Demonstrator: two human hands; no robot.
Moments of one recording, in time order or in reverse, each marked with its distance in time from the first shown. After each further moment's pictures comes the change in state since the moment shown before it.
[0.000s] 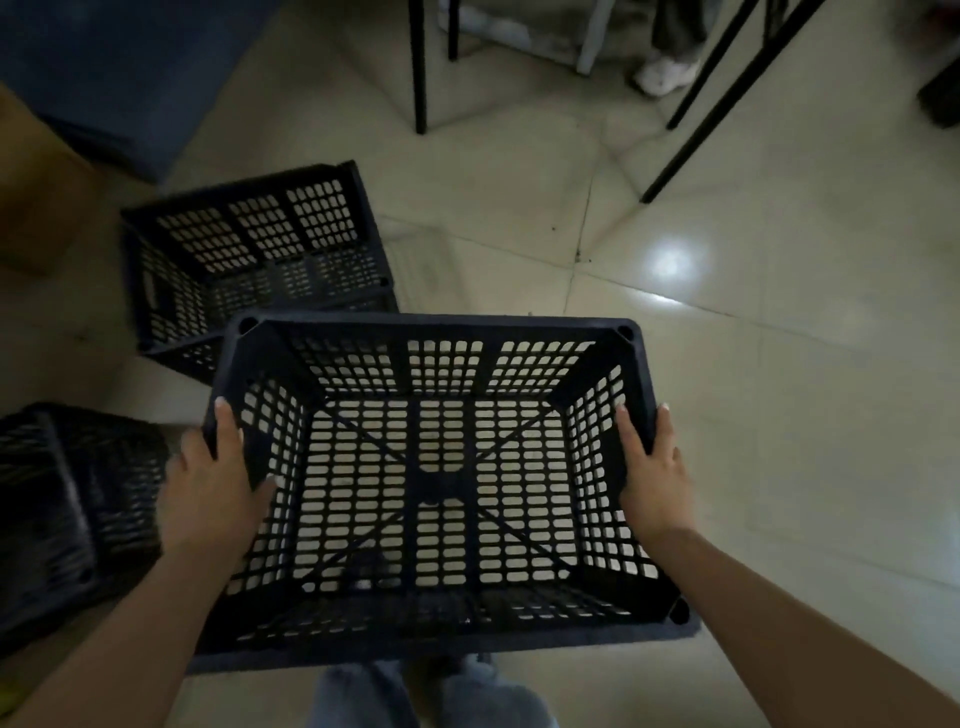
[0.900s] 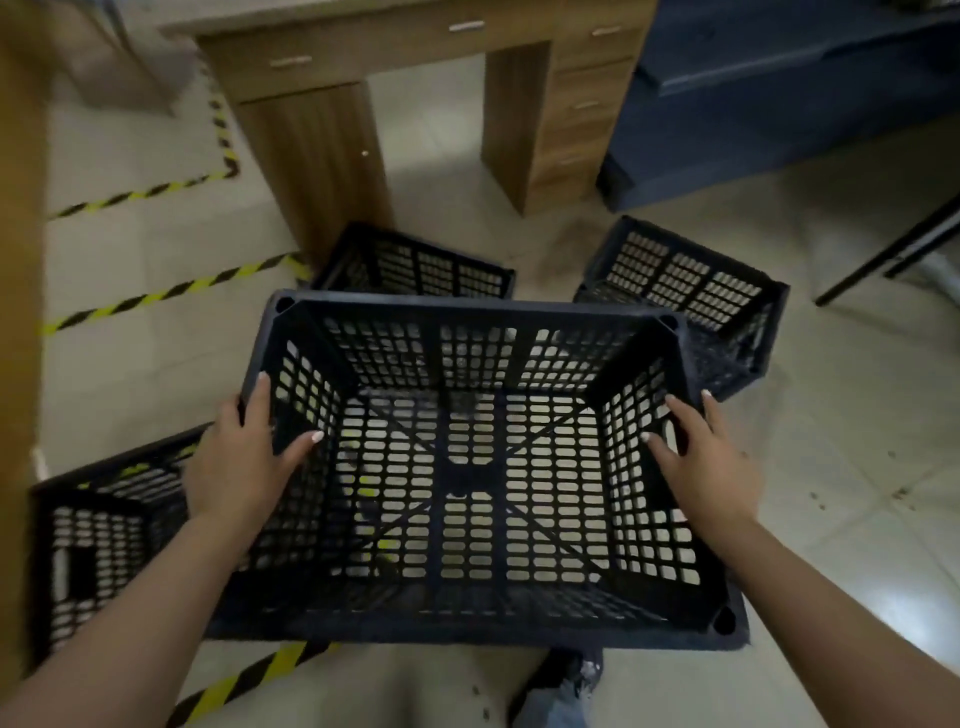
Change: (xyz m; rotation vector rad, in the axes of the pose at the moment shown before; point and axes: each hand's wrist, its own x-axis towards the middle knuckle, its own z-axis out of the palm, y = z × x) left_hand -0.390 -0.355 0.032 -0.261 0.255 -0.825; right_hand -0.240 -0.304 0.011 0.001 0.189 -0.777
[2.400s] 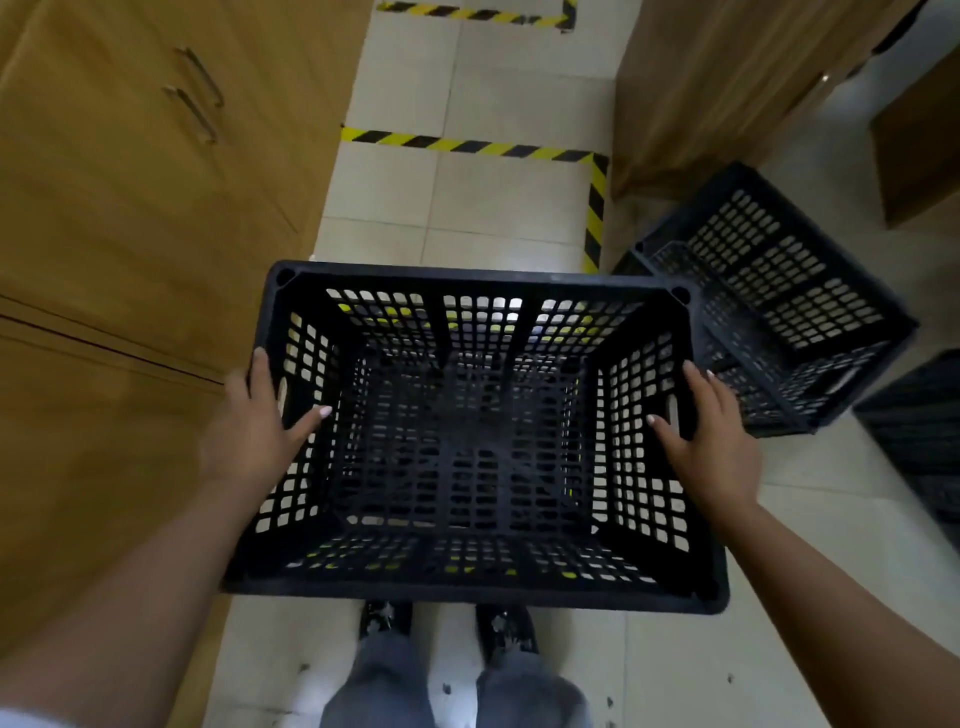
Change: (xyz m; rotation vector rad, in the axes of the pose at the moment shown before) left_hand 0.042 -0.479 0.069 -0.041 -0.143 -0.484; right_hand -0.061 -0.450 0.246 -0.004 -0.248 -0.476
